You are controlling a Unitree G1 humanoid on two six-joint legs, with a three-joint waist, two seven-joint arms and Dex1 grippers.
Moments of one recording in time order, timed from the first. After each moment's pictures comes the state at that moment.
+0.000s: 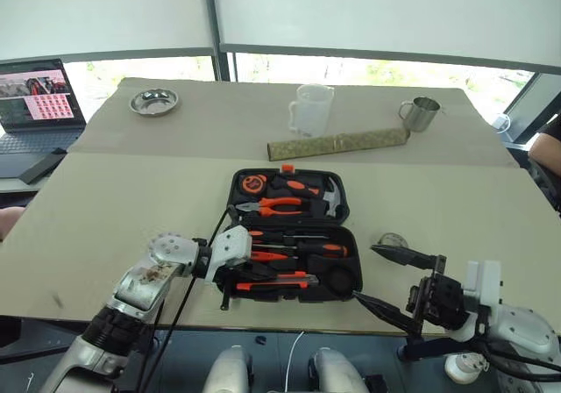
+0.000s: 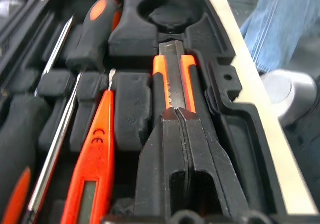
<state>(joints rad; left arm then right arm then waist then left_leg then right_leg) -0.30 0.62 -0.31 -0.11 -0.24 0.34 -1.23 0.34 -0.59 -0.21 -0.54 0.61 0.03 1.02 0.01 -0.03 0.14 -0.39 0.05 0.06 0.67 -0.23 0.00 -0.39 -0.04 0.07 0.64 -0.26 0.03</state>
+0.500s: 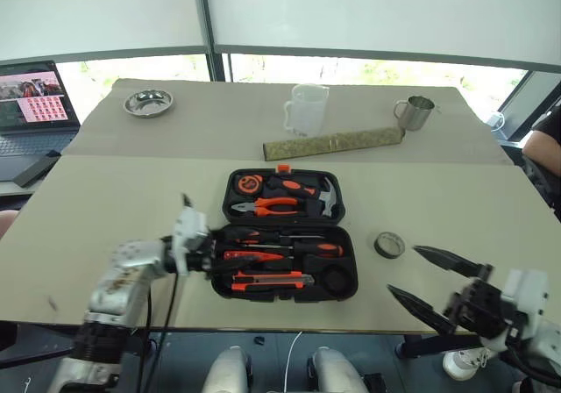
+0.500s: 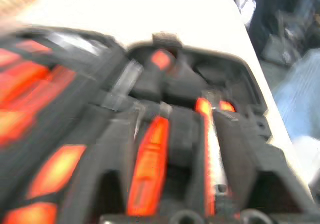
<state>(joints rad) -0.17 0.60 0.12 -0.02 -0.58 0.13 -1.30 0.54 -0.52 -0.48 -0.42 0.59 -0.05 0.97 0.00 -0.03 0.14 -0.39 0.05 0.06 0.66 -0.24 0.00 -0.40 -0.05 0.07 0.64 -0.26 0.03</state>
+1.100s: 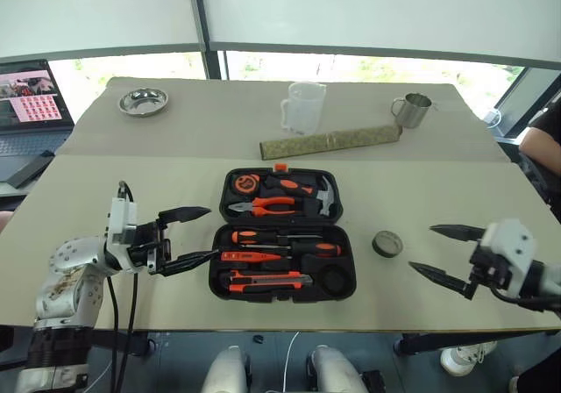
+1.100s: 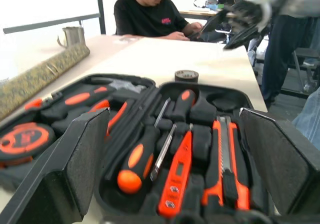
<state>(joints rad) -0.17 0.65 0.20 0.03 -0.63 0.09 -1.42 0.09 -0.98 -0.22 -0.20 0.39 0.26 1.04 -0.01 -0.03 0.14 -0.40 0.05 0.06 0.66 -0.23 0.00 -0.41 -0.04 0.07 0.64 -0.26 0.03</state>
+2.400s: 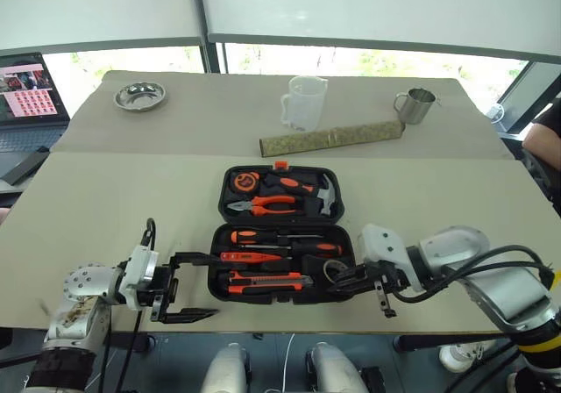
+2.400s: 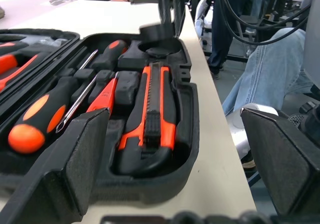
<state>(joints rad) -0.03 0.68 0.07 0.08 -0.58 -0.15 -1.60 -0.30 -0.91 0.29 -0.45 0.36 0.61 1.16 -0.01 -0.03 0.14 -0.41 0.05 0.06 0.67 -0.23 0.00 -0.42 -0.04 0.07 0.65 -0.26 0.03</state>
